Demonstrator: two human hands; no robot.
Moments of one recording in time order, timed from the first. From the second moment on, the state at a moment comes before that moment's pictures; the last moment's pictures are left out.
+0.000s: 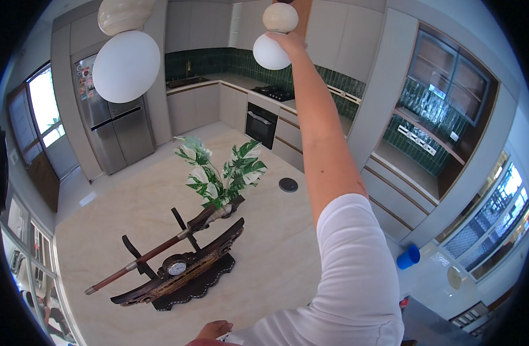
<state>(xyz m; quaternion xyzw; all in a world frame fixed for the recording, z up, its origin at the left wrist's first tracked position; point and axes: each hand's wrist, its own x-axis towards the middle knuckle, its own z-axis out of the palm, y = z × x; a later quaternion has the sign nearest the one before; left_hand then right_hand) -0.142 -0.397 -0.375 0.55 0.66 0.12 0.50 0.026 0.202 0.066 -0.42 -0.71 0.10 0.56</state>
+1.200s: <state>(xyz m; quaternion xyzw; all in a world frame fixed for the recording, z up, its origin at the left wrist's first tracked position) -0.145 -0.178 -0.093 0.64 0.39 0.65 0.14 0.032 0.090 0.072 -0.20 -0.70 0.47 0.50</state>
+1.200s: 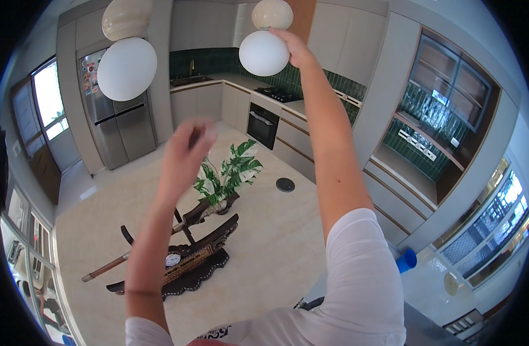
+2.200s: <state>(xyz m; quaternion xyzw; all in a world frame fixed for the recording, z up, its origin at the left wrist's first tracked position) -0.107 0.008 0.094 0.67 0.42 0.58 0.22 0.061 0.035 0.079 -0.23 -0.72 0.41 0.51</state>
